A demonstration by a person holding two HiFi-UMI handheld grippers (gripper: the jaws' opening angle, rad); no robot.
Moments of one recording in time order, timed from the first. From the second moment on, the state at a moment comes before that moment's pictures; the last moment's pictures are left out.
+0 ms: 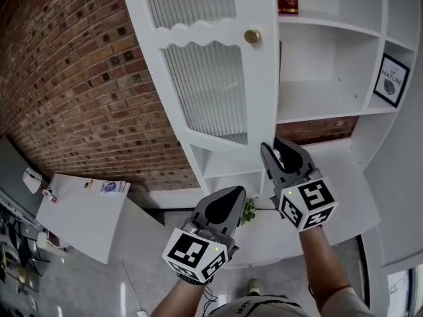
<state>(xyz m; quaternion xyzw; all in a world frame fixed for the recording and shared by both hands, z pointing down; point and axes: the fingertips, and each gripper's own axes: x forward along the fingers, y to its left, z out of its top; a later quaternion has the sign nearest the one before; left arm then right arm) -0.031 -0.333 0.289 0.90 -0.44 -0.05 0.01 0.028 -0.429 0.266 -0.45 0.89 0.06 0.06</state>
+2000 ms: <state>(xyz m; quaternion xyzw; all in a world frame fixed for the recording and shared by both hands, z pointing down) -0.003 -0.443 0.308 0.89 -0.45 -0.04 0.02 0.046 -0.569 0.264 -0.50 0.86 0.13 0.01</state>
